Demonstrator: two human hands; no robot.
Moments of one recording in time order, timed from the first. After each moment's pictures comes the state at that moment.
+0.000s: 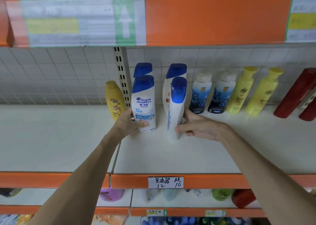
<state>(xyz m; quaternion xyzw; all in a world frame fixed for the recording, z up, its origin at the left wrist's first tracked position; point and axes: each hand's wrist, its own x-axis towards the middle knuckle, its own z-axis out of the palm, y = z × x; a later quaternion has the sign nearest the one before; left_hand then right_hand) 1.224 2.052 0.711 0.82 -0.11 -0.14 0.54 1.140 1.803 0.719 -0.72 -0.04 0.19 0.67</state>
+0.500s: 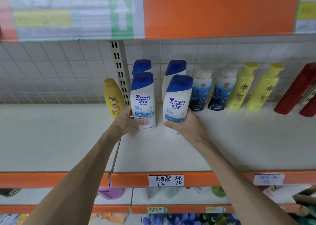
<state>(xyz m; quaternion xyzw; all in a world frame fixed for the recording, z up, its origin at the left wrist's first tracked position) 1.225 2.052 0.711 0.82 -0.11 -0.14 0.54 1.140 1.844 0.682 -0.83 0.14 -0.13 0.52</state>
